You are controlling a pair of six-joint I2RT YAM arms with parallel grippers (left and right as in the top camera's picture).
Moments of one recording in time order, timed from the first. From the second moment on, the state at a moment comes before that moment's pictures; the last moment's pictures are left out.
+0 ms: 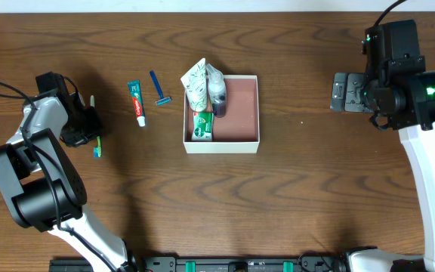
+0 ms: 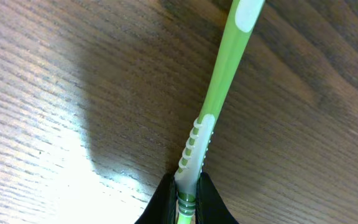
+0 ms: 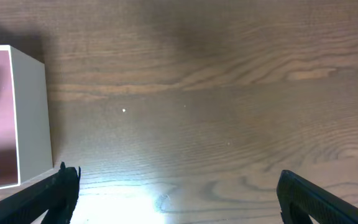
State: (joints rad) left arm 0.39 1.98 1.27 -0.72 0.11 -0.12; right arm 0.17 1.48 1.73 -1.33 0.26 0.23
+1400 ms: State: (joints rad) left arm -0.47 1.47 1.31 -0.55 0.09 -0.36; right arm 0.17 1.48 1.73 -1.33 0.26 0.23
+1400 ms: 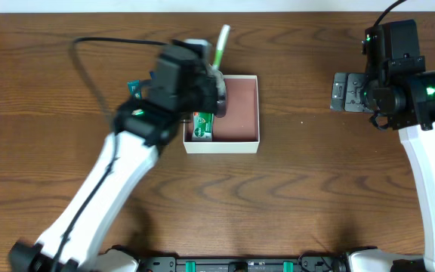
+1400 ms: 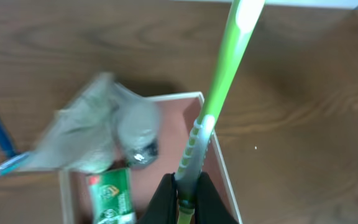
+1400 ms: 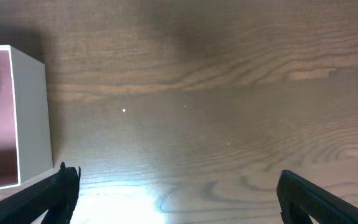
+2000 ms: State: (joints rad) left arm -0.64 1.67 1.31 -0.48 -0.17 -0.49; right arm 0.17 1.48 1.73 -1.33 0.26 0.23
